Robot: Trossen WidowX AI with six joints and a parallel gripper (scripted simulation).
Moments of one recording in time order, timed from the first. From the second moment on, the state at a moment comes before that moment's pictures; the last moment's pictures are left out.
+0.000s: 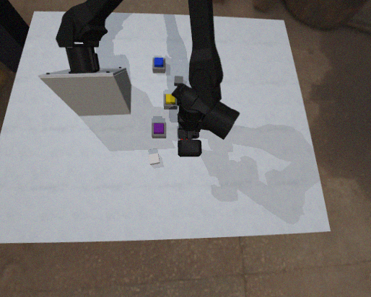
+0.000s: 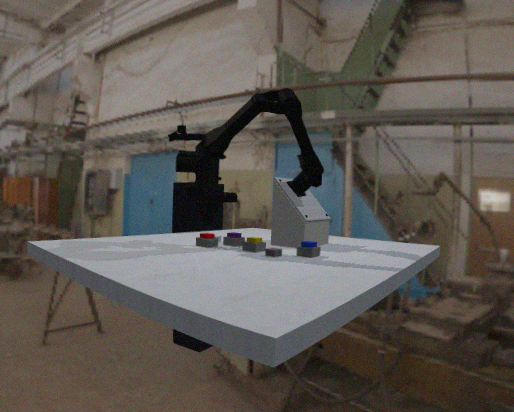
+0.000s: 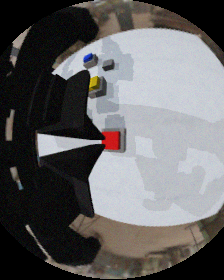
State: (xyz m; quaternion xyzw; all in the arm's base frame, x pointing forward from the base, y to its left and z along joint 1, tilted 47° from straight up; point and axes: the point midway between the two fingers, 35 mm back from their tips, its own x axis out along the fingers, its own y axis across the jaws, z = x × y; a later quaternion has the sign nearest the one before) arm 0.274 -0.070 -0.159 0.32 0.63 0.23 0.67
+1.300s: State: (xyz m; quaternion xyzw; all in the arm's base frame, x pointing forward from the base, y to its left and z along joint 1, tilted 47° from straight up) arm 0.278 -0.045 -0.184 0.32 0.63 0.23 0.67
